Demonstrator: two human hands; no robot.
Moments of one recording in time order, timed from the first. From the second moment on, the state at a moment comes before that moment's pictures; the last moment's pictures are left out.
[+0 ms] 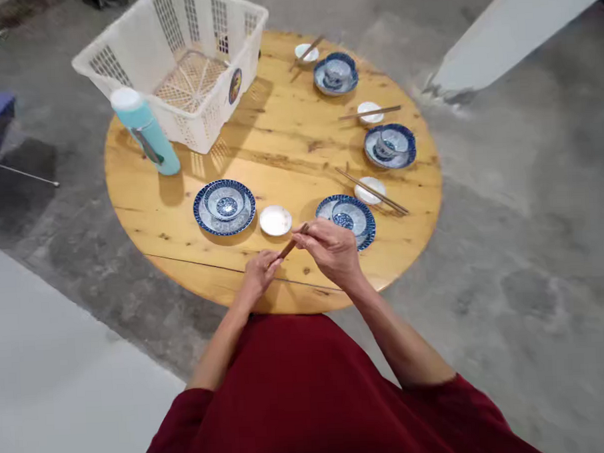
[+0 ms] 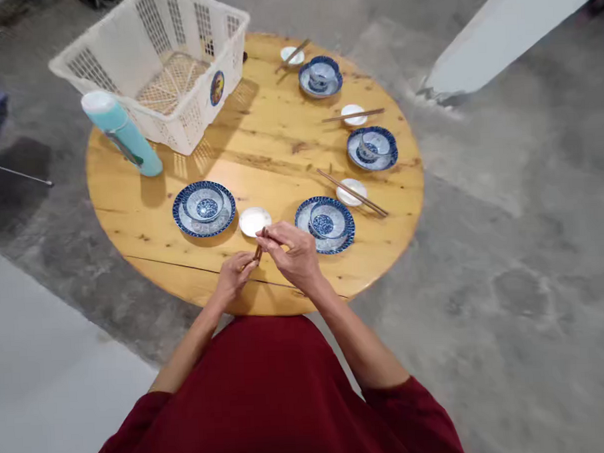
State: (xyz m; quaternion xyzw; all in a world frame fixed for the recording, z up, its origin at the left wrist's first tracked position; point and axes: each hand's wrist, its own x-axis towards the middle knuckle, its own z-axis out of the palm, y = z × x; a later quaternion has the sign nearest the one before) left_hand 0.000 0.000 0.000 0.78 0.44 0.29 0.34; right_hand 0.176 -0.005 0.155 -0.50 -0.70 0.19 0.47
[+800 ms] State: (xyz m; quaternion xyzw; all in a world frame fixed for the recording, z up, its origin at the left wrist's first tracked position) left_hand -0.003 -0.003 0.038 0.58 0.53 0.19 0.59; right_hand 0.204 0.151 0.059 -0.61 -0.29 0.59 0.45
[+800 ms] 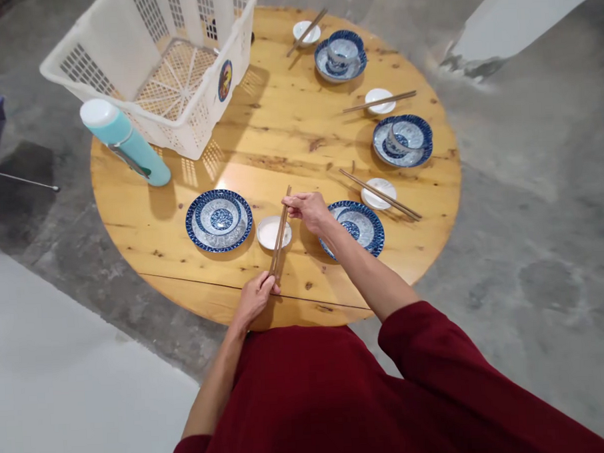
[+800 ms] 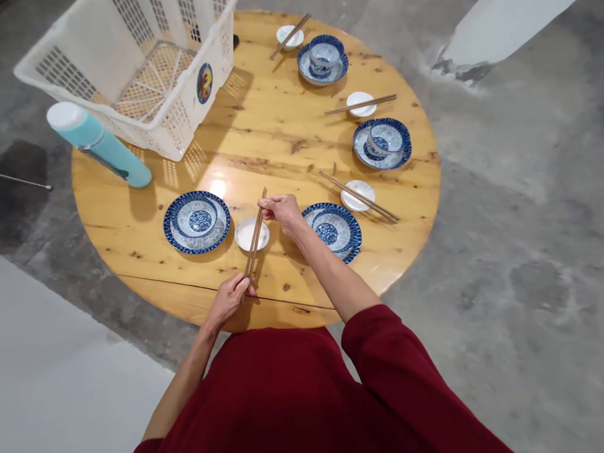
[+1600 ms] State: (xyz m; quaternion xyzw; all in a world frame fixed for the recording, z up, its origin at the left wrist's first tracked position) left_hand 0.013 0.013 0.021 0.46 0.56 0.26 0.64; right_hand 0.208 0.185 0.003 -0.62 -0.32 0.60 0.39
